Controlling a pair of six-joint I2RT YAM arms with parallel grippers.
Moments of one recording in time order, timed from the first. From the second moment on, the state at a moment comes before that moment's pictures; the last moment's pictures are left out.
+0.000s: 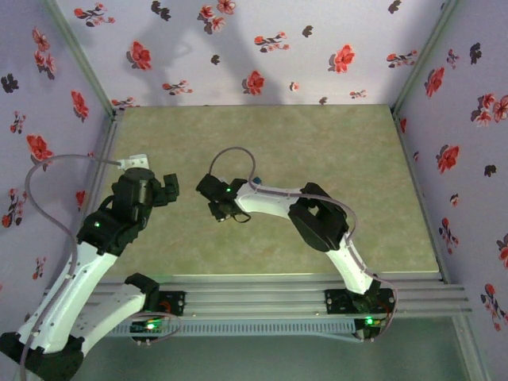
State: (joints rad) left arm -0.50 0.79 0.98 -0.80 -0.51 -0.38; right arm 1.04 2.20 1.65 -0.65 0.18 0.53
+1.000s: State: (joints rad) left arm -0.50 0.89 0.99 -0.81 -0.42 -0.41; right arm 0.87 1.86 1.29 -0.45 -0.10 0.46
